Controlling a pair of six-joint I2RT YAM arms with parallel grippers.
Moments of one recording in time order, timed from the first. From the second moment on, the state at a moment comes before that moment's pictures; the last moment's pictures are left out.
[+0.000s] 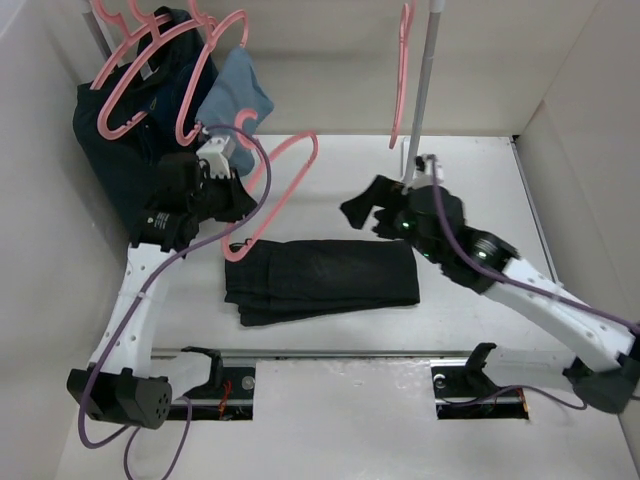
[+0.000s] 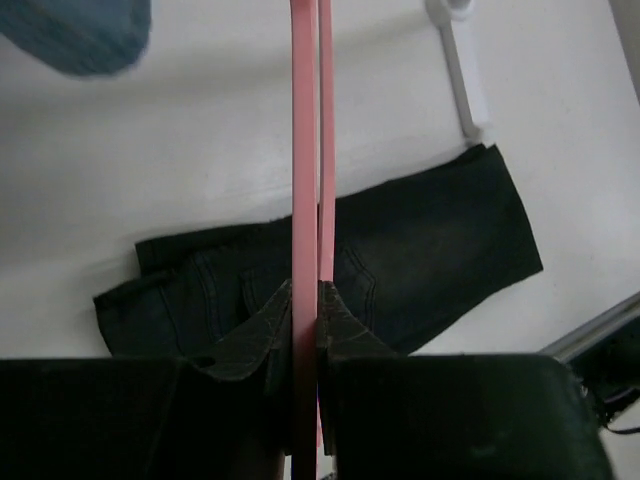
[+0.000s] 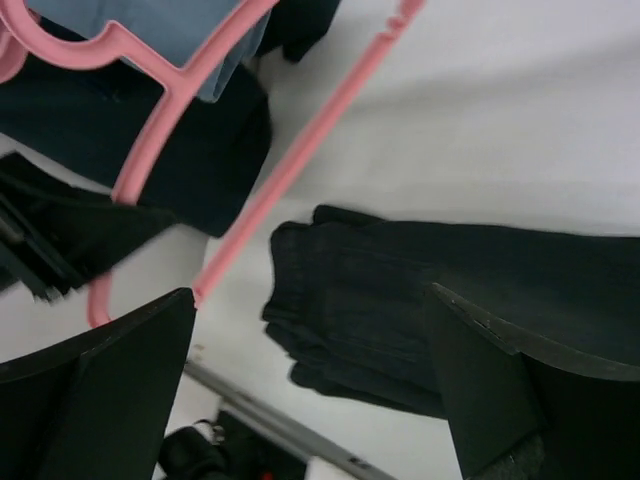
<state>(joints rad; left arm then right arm) -0.16 1.13 1.29 -0.70 0.37 -0.21 0.87 1.09 1.22 -0.41 0.35 0.79</state>
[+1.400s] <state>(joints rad) -0.10 1.07 1.12 -0.63 0.69 -0.22 0.73 1.63 1.04 0.07 -0.22 1.00</state>
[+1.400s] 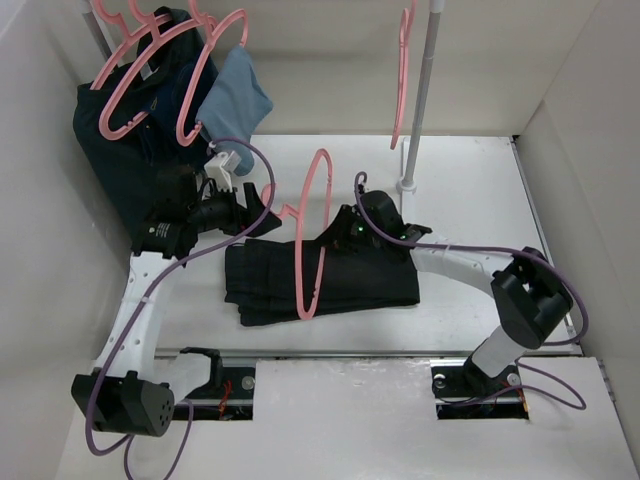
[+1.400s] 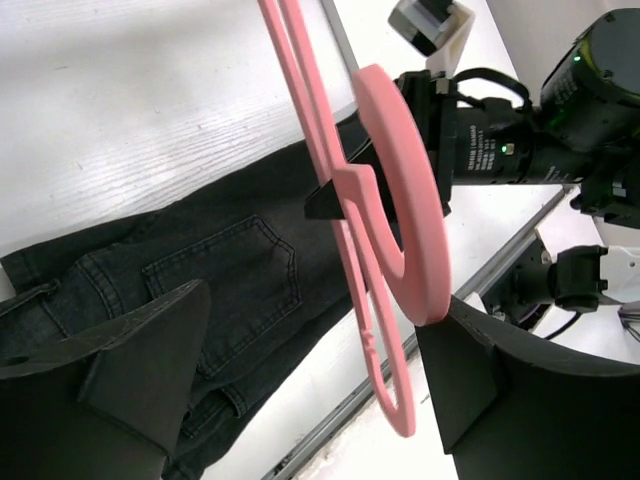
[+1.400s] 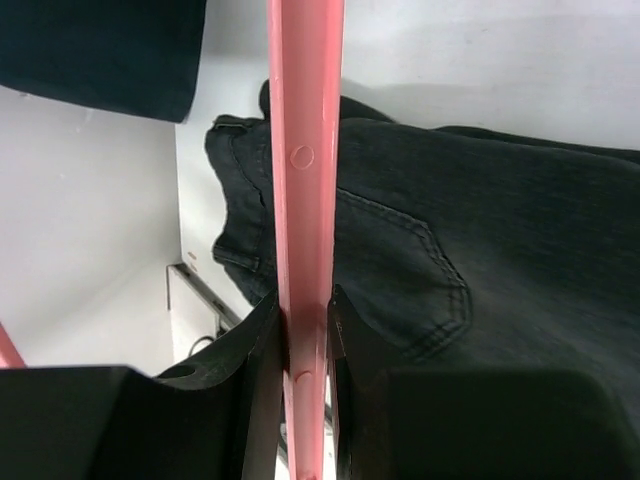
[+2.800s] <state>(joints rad) -0.10 1.21 0.98 -0.62 0.56 -0.34 0.59 1.56 1.05 -0.37 -0.03 0.62</state>
